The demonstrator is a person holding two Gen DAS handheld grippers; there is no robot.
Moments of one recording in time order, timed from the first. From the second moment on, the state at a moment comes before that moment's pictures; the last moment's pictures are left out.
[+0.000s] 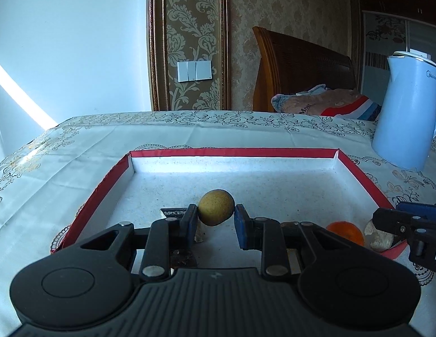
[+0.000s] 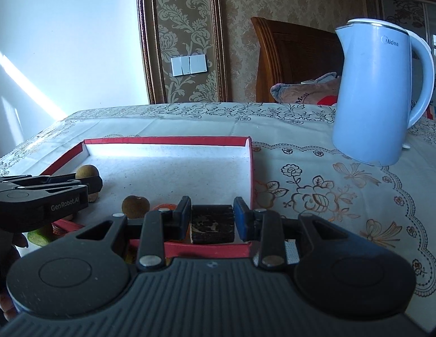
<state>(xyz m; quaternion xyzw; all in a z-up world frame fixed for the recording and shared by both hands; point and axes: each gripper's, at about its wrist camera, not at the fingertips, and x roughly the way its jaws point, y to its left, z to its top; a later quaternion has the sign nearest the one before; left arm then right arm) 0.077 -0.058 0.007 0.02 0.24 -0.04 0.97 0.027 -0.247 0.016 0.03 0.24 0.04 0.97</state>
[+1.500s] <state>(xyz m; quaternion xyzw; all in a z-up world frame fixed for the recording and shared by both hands) 0.090 -0.065 -0.009 0.03 0.27 -0.03 0.96 0.034 -0.242 0.004 0.01 0.25 0.02 0.97</state>
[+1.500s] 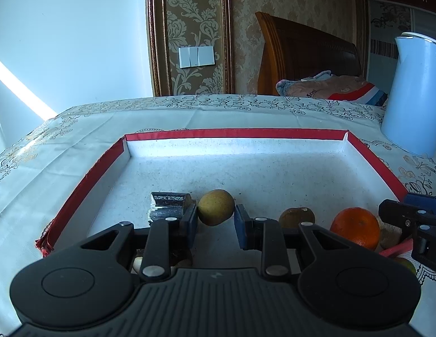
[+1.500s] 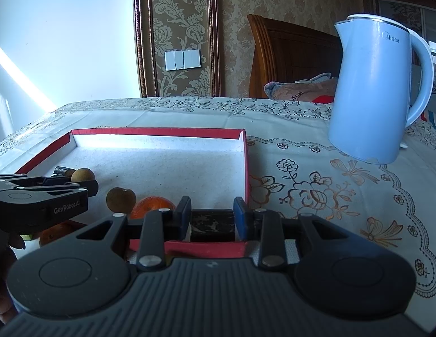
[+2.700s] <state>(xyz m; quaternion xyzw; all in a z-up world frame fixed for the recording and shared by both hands) 0.080 -0.040 0.002 -0.02 0.25 -0.03 0.97 0.025 -0.300 0.012 0.18 0.18 0.00 0.97</state>
